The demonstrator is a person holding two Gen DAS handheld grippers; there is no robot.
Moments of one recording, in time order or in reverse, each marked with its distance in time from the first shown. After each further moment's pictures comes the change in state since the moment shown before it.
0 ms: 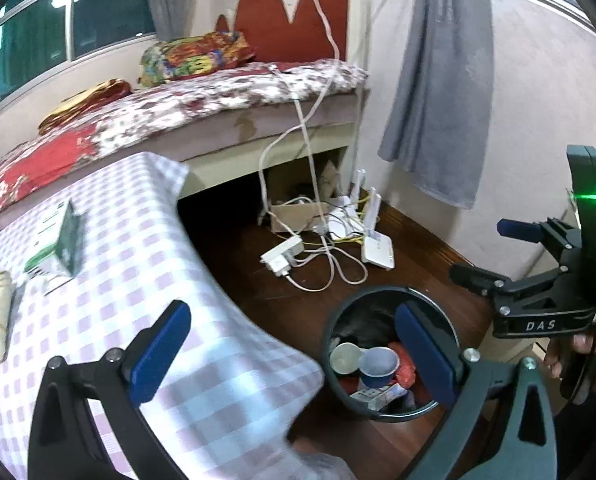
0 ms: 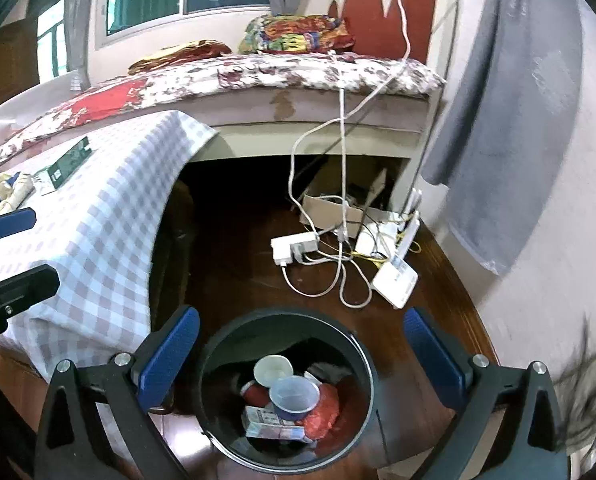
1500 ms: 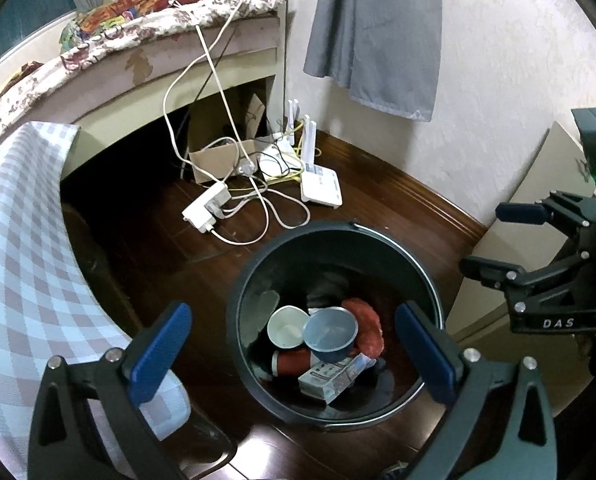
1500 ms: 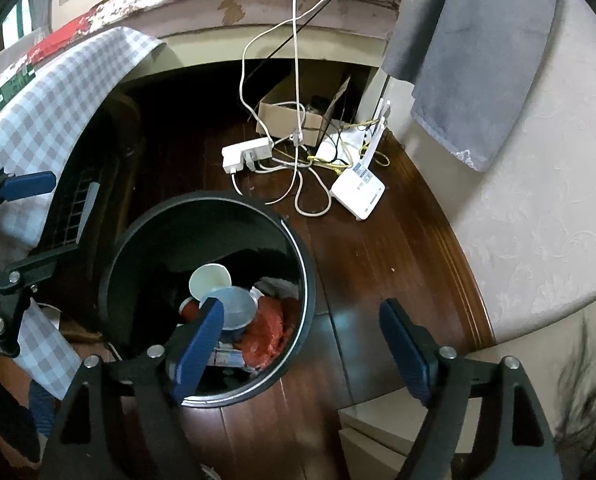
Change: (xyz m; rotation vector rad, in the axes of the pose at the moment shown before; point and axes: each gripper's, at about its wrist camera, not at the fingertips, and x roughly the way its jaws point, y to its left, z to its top) left arm 0.098 -0.090 -0.033 0.151 0.193 -0.159; right arm 0.043 -0.074 -0.088 0.028 0.259 -0.088
